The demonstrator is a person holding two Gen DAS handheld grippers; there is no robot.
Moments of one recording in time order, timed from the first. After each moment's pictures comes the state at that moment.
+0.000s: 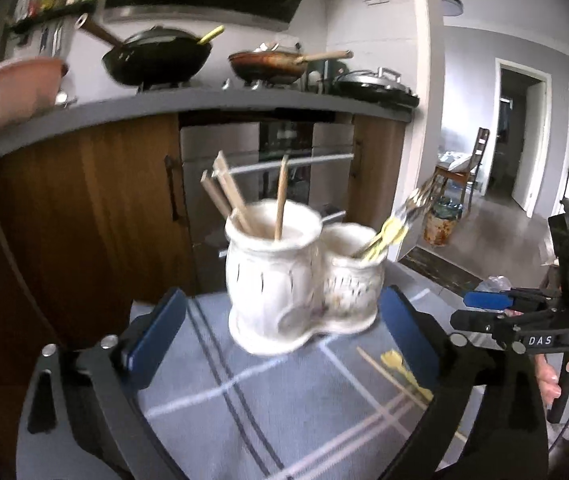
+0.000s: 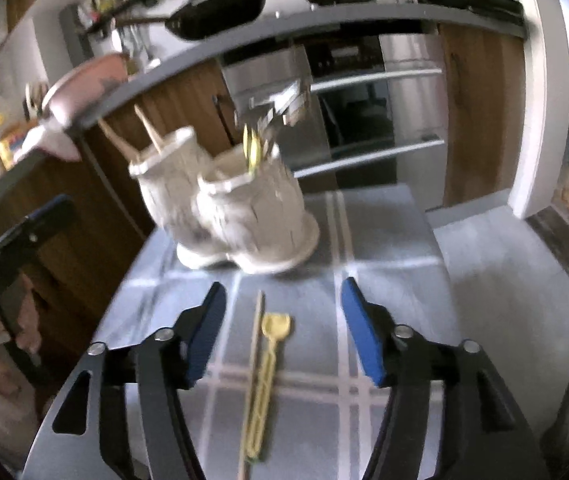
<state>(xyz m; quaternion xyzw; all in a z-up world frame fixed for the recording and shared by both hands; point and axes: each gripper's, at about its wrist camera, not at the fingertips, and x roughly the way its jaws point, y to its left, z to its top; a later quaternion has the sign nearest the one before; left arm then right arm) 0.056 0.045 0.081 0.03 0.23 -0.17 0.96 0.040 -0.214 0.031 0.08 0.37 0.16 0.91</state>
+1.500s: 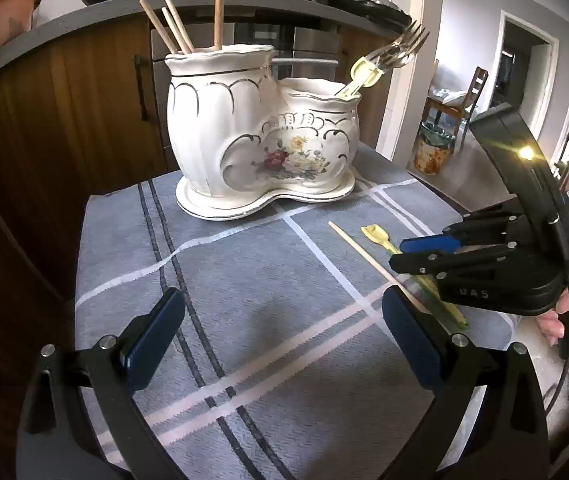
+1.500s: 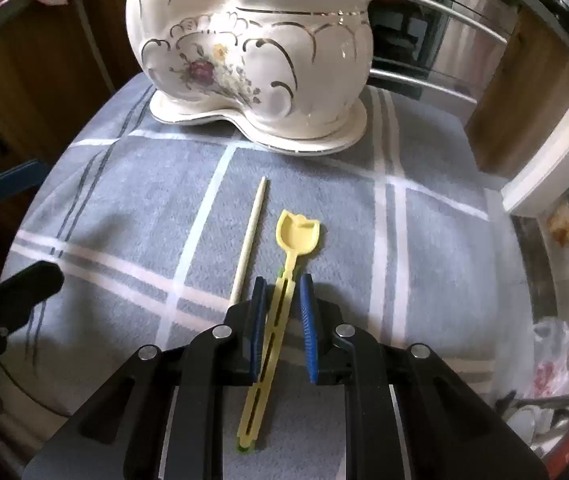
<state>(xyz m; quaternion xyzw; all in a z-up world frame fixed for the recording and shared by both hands) 0.039 0.014 -0.004 0.05 0.35 -0.19 0.91 0.072 -0.147 -0.024 -0.10 0.50 0.15 0.84</state>
